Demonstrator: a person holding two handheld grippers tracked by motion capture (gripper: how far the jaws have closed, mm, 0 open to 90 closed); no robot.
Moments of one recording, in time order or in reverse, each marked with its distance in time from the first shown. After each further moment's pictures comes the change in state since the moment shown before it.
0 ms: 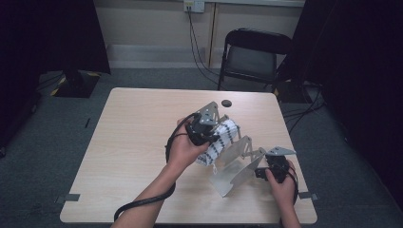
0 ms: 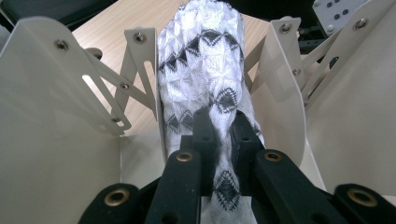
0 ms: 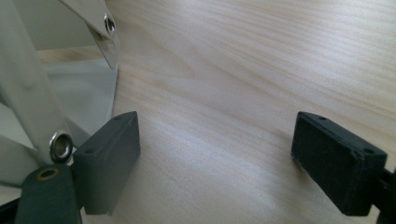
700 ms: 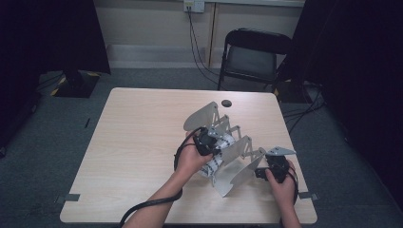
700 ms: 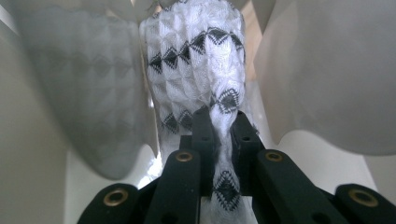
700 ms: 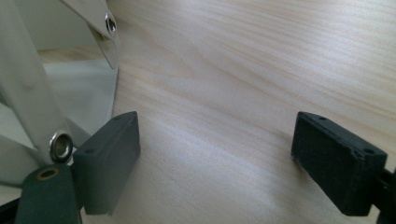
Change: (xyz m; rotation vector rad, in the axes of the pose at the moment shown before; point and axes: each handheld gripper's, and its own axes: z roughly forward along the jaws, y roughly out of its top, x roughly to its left) left arm -0.001 -0.045 0.068 0.138 -0.051 -0.026; right arm 0.000 0.000 0.000 0.000 0.000 0.000
